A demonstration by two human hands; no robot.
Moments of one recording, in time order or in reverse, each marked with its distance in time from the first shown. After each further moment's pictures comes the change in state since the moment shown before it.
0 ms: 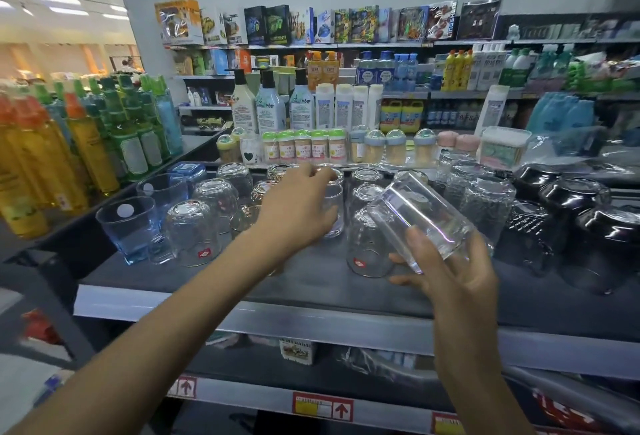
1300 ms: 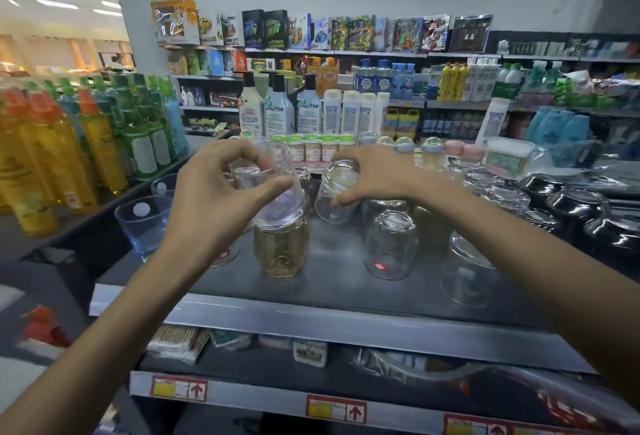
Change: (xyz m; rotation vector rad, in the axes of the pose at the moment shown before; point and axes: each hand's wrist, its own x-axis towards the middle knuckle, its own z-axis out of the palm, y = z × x) left_hand -0.074 -0.056 -0.095 -0.619 0.416 -0.177; right_hand 0.162 -0.007 0.117 -1.534 -0.821 -0.358
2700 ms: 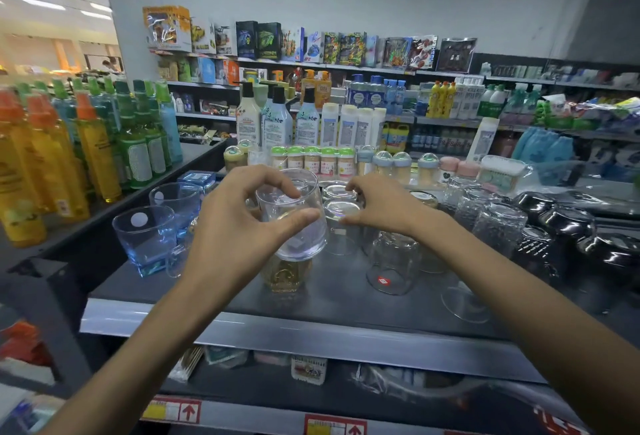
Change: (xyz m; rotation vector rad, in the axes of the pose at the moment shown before) left_hand -0.015 -0.006 0.006 -0.159 -0.052 0.003; right_hand 0.003 0.008 0.035 -0.063 0.099 0.053
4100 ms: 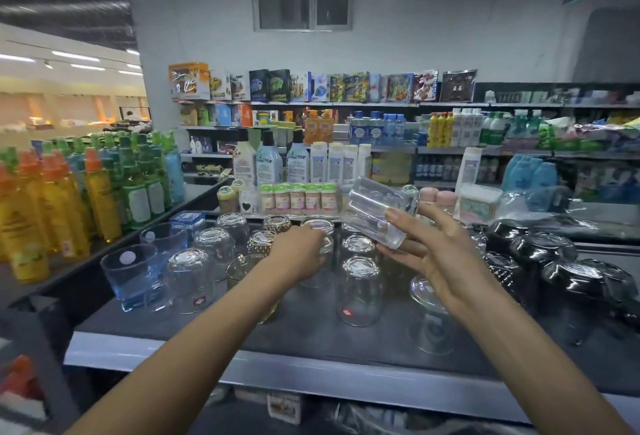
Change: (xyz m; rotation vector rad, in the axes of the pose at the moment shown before) left_hand 0.077 -0.056 0.154 1.014 -0.554 0.059; right_hand -0.132 0.034 -0.062 1.694 0.366 0.339
